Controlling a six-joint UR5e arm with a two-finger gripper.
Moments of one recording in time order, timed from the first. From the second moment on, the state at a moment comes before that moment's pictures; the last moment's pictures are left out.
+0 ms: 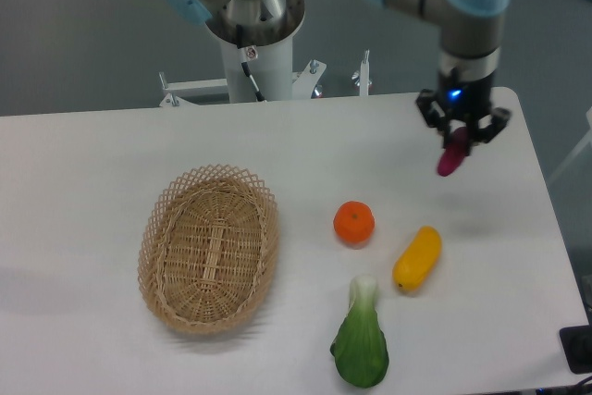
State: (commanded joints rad) arm 2.92 -1.73 -1.69 -0.96 1.35 1.34
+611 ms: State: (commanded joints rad) arm 2.92 -1.75 -1.65 -0.96 1.29 1.26
